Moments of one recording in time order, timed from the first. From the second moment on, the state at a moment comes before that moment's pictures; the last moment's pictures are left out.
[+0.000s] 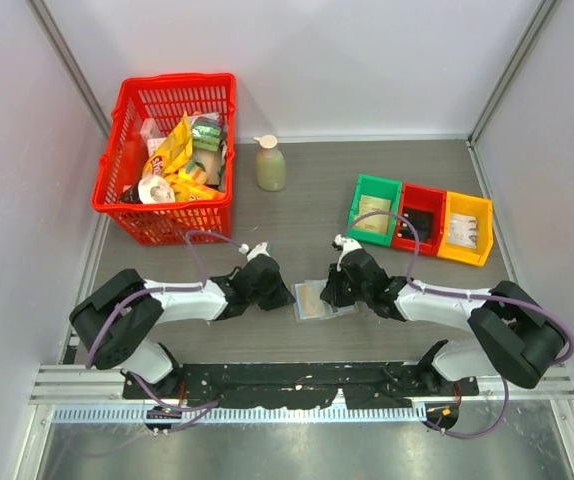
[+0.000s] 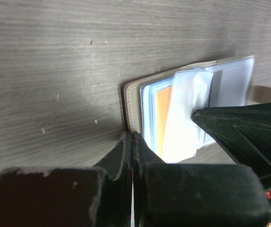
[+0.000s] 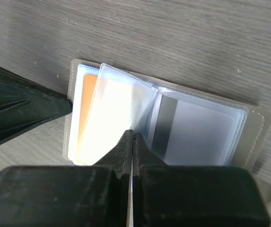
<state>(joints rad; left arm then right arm) -0.88 1.53 0.60 0.13 -0.05 -1.05 0.74 1.35 0.48 0.12 -0.05 0.56</state>
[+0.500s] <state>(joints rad) -0.88 1.33 0.56 0.08 -0.08 -1.04 0.68 1.38 0.42 0.24 -0.24 0.60</state>
